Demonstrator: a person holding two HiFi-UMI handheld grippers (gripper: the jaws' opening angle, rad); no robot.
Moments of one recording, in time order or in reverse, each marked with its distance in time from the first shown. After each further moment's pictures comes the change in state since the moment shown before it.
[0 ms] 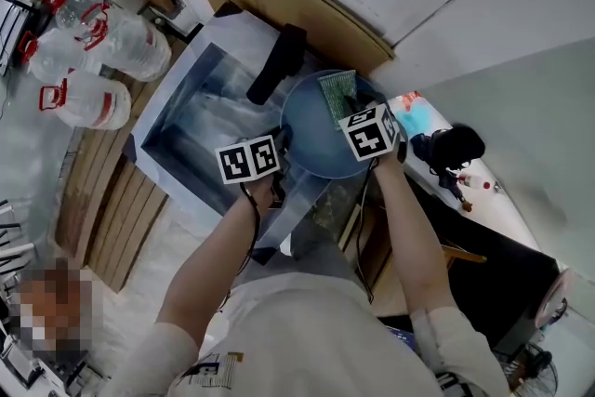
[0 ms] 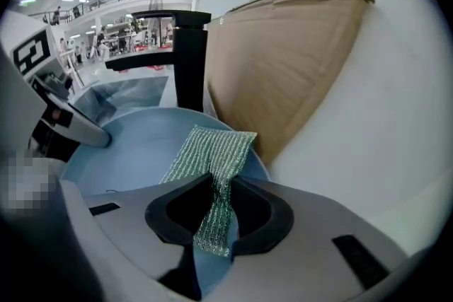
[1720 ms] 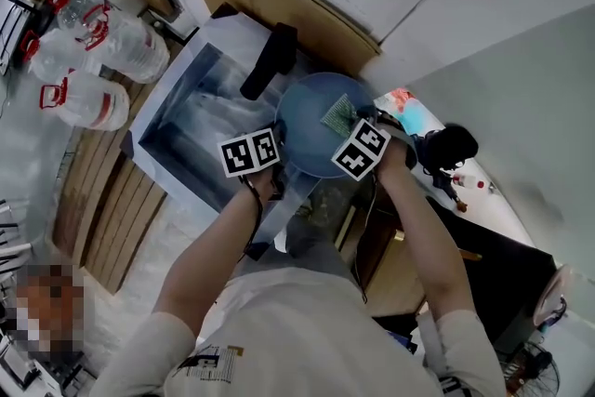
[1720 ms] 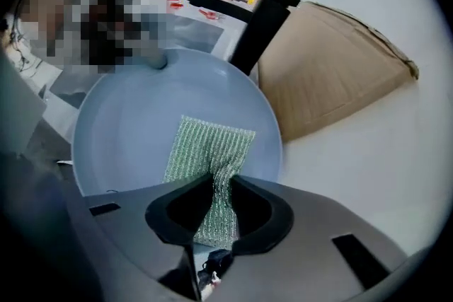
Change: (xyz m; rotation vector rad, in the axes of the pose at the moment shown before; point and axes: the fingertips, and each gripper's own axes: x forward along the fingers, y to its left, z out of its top) left arm 0.002 -0.001 0.000 0.024 -0.035 0.081; right arm -0.027 0.017 -0.060 -0.479 0.265 0.014
